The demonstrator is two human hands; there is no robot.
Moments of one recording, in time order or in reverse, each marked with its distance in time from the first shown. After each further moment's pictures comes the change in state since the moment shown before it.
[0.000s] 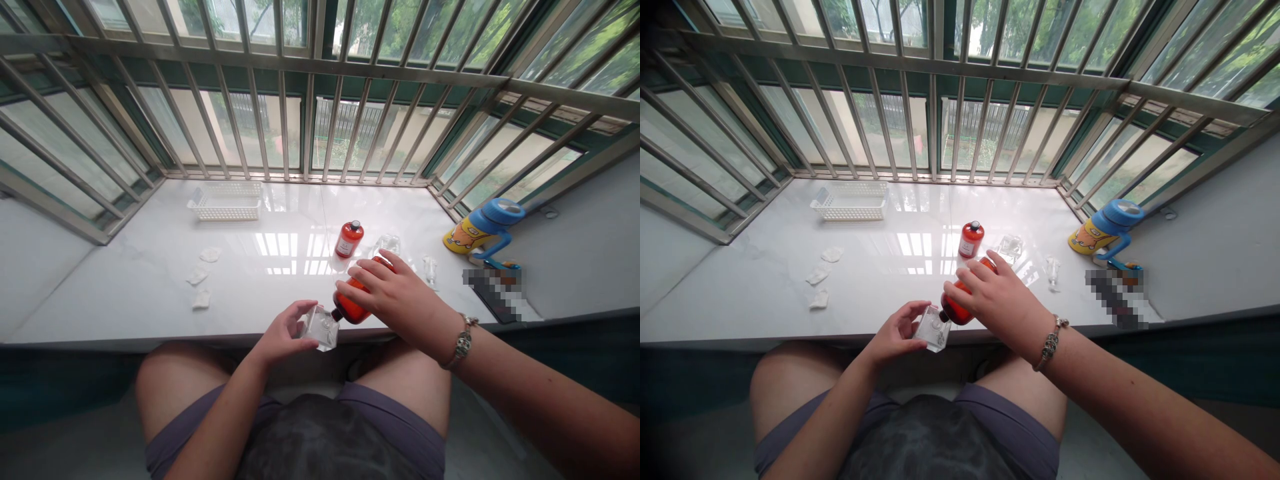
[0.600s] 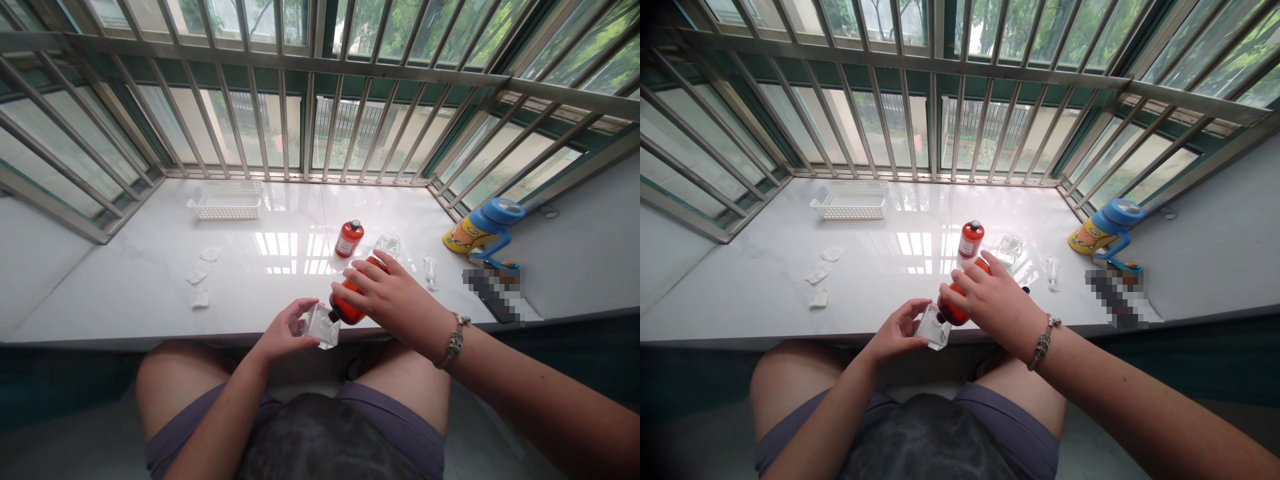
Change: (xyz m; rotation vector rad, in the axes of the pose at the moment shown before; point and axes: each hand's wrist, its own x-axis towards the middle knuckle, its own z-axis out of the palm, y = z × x) left_hand 0.003 -0.002 0.001 0.028 0.018 0.032; right_hand 0.006 -0.005 0.001 -0.036 0.019 -0.044
